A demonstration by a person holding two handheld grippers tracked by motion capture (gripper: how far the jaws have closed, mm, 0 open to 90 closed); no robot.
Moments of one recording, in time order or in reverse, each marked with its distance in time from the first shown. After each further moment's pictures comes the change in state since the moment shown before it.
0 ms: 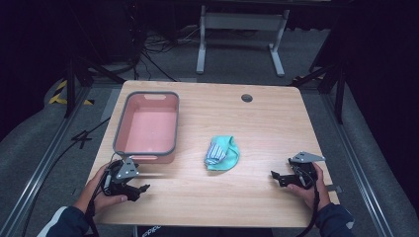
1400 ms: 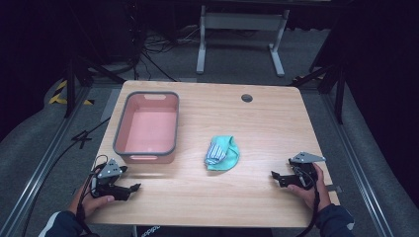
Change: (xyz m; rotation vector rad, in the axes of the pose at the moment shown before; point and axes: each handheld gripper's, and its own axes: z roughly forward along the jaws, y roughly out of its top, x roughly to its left) left arm 0.021 -0.047 0.010 -0.112 -0.021 -0.195; right arm 0.000 -0.001 -0.001 0.001 -0.004 0.000
